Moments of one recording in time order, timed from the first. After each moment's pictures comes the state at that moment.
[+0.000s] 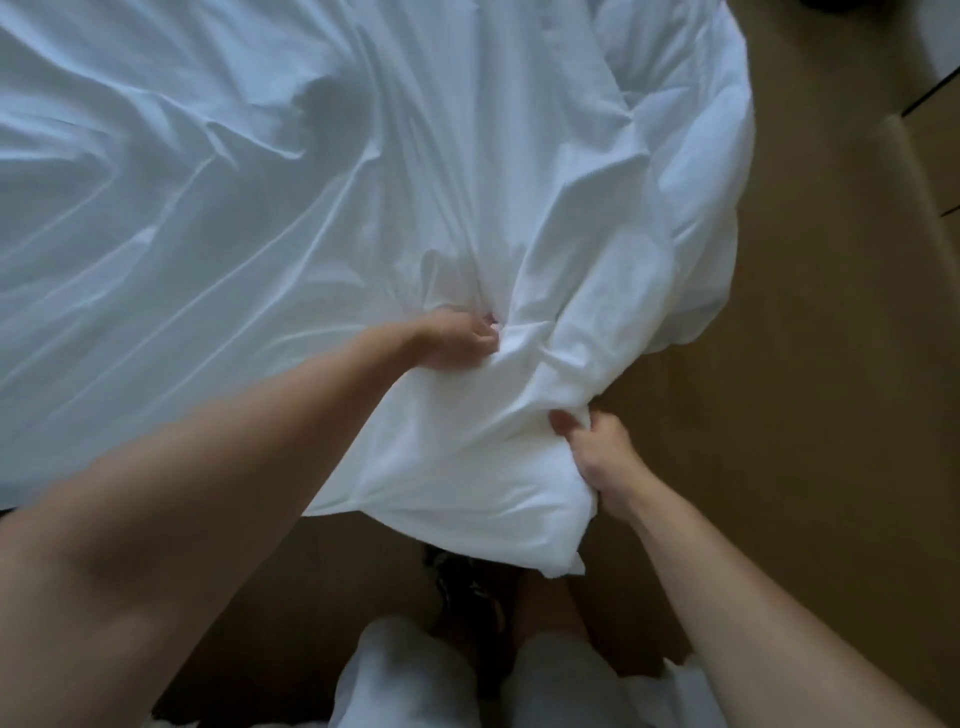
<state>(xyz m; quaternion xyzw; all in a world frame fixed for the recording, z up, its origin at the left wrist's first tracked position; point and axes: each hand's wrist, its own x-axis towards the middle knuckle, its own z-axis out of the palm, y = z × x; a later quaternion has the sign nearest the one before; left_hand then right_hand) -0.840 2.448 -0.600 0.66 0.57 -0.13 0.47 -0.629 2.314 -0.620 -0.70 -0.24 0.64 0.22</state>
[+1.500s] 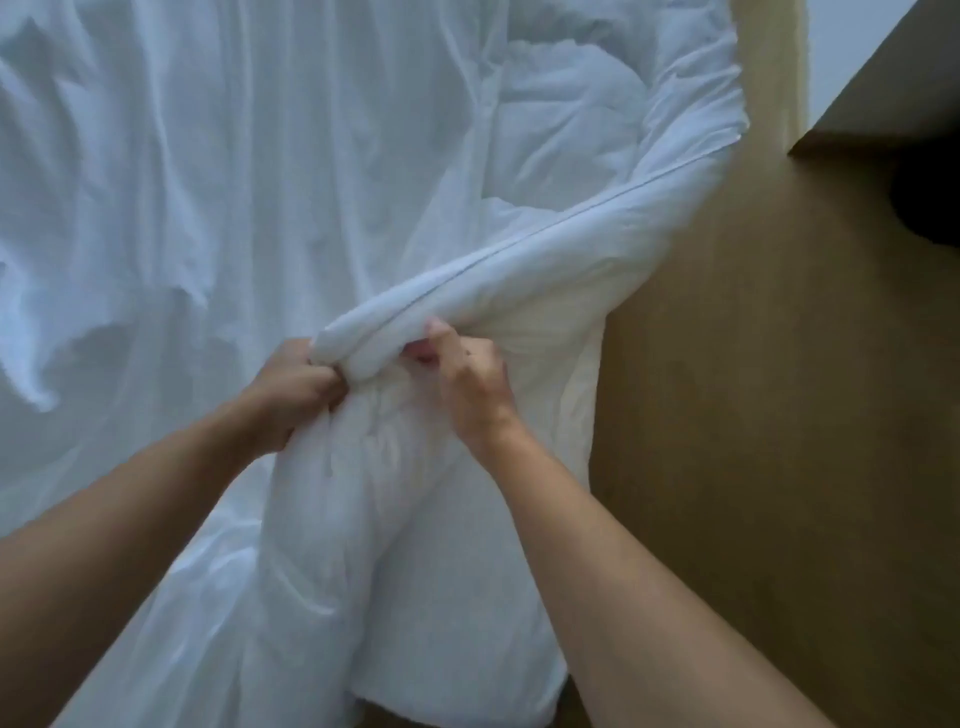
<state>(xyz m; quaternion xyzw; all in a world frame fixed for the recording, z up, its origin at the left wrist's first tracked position) -0.720 2.781 -0.590 0.28 0.82 0.27 0.42 -0.545 2.834 -0.607 -0.53 -0.49 0.64 0.25</state>
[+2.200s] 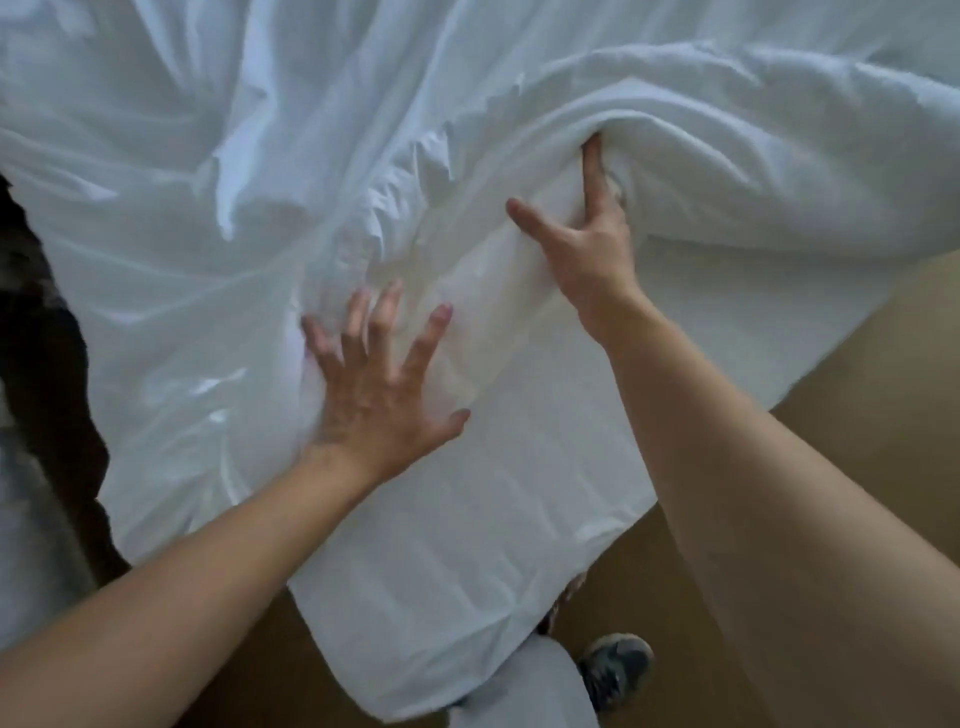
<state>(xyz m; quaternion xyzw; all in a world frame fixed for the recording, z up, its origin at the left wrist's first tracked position) -0.659 2.767 -0.581 0.38 0.92 -0.03 -0.07 -0.641 3.017 -0.563 -0.31 -0.68 0.64 0.15</state>
